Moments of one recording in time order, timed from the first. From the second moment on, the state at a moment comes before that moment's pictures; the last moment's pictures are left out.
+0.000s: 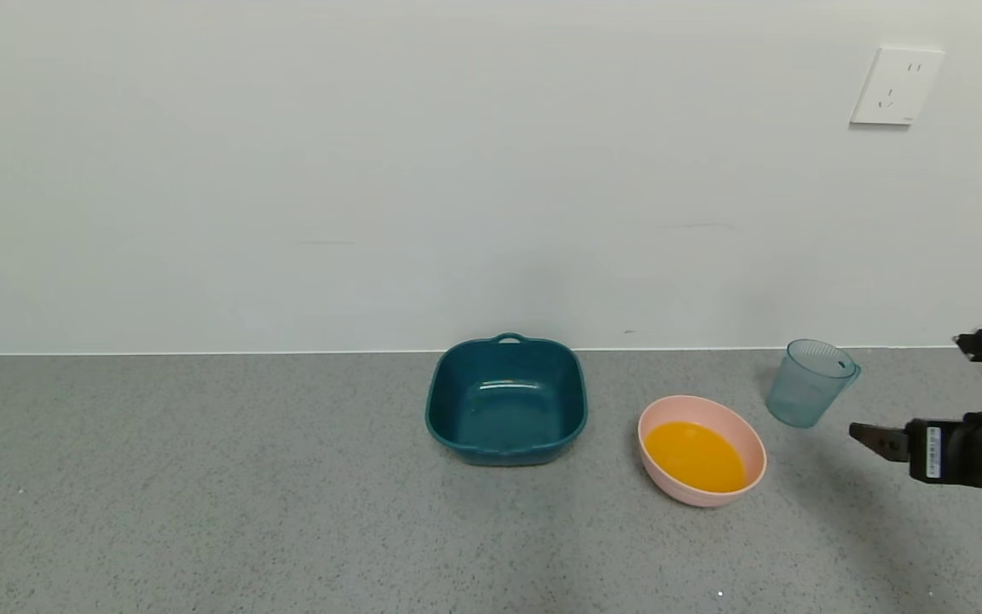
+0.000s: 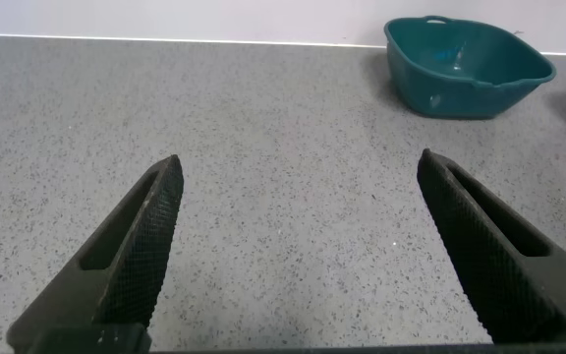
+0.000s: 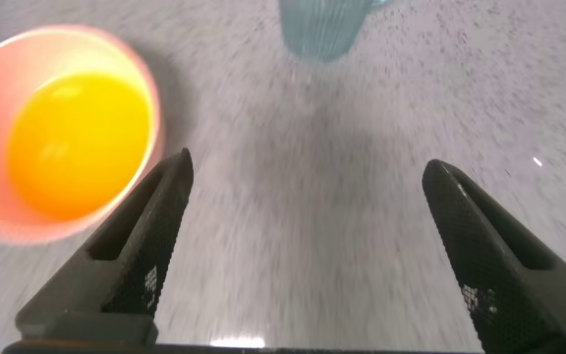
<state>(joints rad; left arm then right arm) 0.00 0.00 0.00 0.01 0.01 -0.07 -0.04 1.44 -0.58 -0.30 -0.03 0.05</state>
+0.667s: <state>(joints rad) 0.00 0.00 0.00 0.01 0.01 -0.07 0.04 0.55 -0.65 0.40 -0.04 0.02</state>
